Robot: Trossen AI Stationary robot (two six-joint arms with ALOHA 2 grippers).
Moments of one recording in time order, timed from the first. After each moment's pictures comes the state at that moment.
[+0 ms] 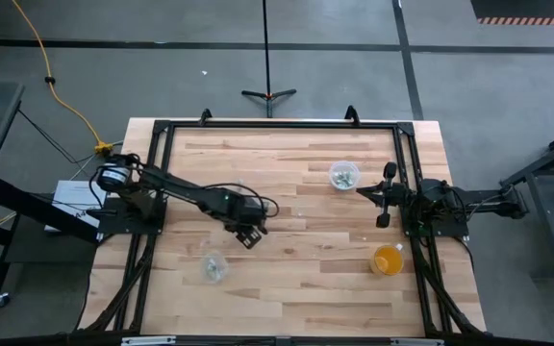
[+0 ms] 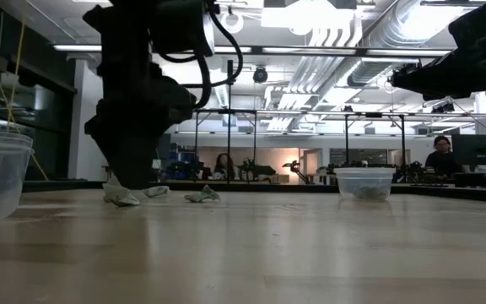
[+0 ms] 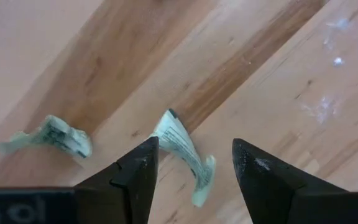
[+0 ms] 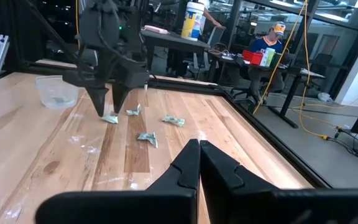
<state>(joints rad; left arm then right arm) -0.13 1.73 1.07 -0.75 -0.03 -0.91 0.05 0.03 0.05 -0.07 0.26 -0.16</state>
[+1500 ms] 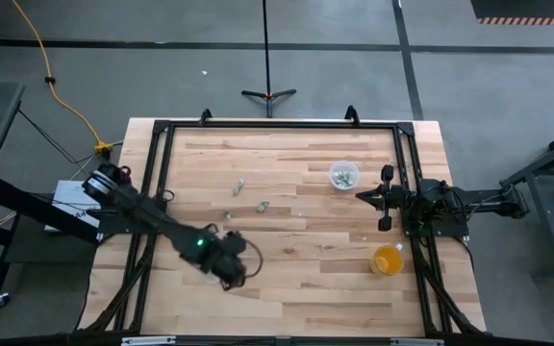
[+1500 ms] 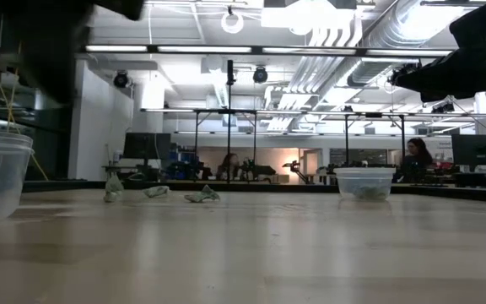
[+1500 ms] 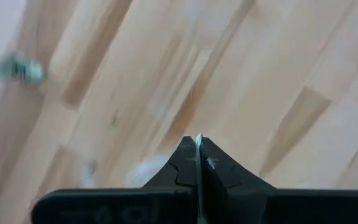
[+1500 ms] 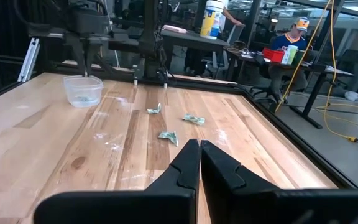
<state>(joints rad) -0.55 1.68 1.29 -1.03 -0.22 -1.05 0.05 0.04 0.05 -0.08 0.17 -0.14</state>
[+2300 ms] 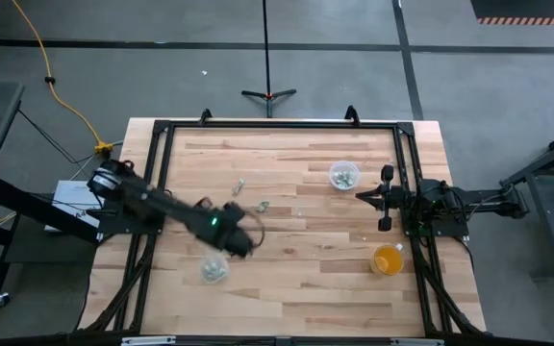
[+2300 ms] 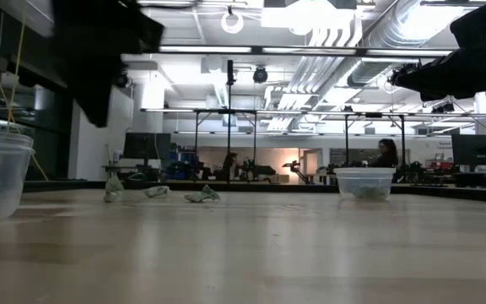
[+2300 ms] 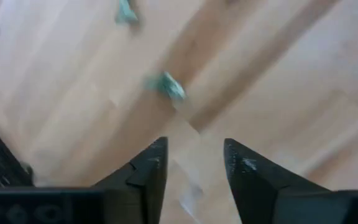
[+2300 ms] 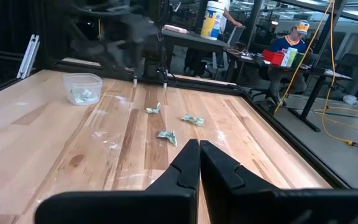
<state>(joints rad) -0.39 1.69 1.28 -1.26 -0.38 -1.13 0.05 0.04 0.05 -0.08 0.17 -0.16</state>
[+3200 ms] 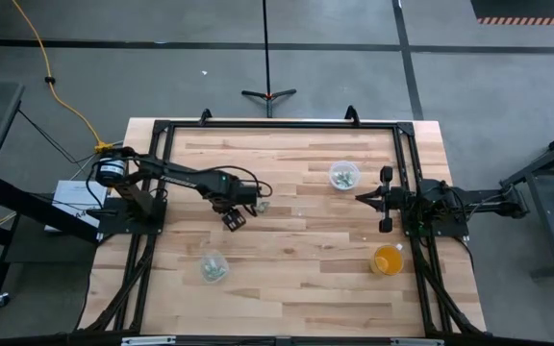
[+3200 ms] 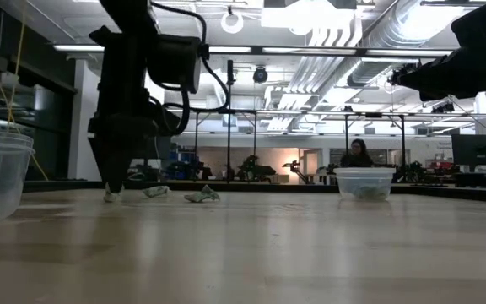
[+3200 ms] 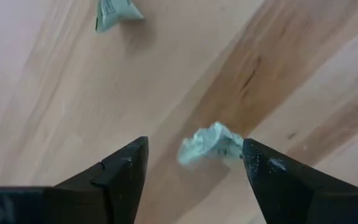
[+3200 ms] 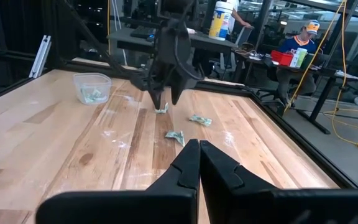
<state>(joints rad) 0.04 1.69 1.00 -0.91 -0.10 -0.61 0.05 0.04 0.05 -0.08 0.14 -0.16</state>
